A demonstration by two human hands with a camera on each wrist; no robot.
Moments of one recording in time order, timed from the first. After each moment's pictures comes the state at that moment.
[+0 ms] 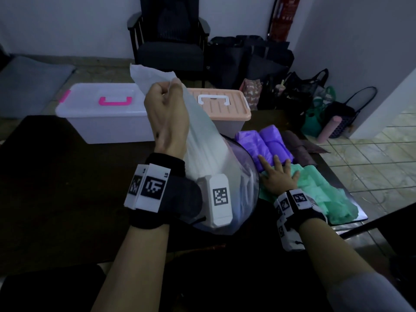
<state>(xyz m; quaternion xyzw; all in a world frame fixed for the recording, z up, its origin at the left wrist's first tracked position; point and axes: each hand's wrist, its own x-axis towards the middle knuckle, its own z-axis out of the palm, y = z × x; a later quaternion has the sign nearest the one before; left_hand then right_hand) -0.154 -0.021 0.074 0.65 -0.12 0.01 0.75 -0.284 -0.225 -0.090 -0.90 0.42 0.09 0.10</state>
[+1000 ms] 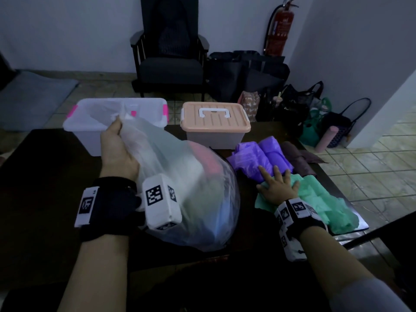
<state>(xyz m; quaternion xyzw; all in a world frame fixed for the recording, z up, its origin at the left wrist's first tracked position) -0.098 0.042 0.044 0.39 0.01 -0.20 0.90 -0.282 -0.222 -0.083 -0.89 0.43 0.14 0.10</state>
